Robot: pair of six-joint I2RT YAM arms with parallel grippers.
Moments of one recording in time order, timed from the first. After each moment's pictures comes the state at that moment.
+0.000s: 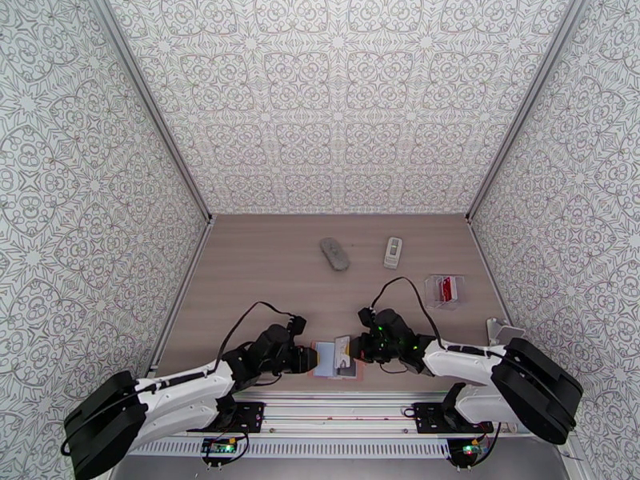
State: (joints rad) left arm -0.86 1.06 0.22 0.12 0.29 -0.92; right arm 0.80 1.33 0.37 0.22 -0.45 1.04
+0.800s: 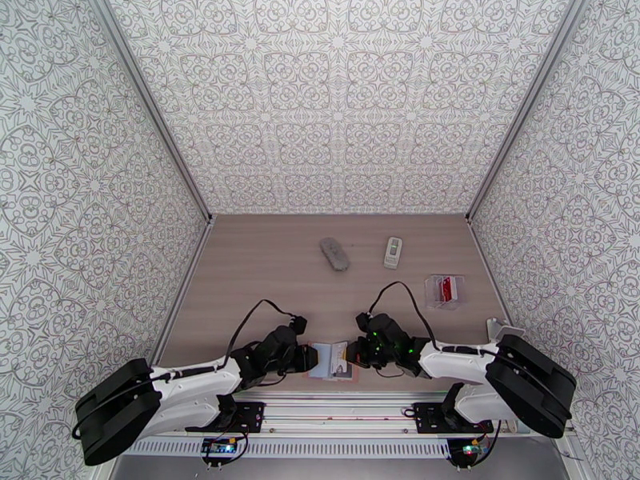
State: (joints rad) left arm -0.92 1.14 0.23 0.14 0.18 -0.99; right arm 0.86 1.37 0.37 0.22 -0.42 1.13
